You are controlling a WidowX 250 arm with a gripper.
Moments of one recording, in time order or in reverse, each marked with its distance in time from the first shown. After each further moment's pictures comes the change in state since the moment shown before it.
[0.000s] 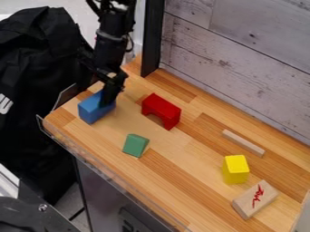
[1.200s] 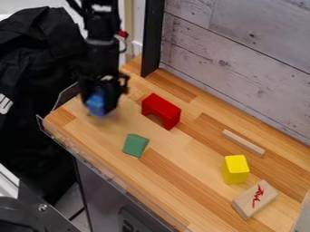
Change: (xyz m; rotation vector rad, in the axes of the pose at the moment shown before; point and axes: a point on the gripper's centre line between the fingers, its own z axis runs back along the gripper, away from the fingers) arm -0.008 -0.039 0.017 -0.206 -0.200 0.144
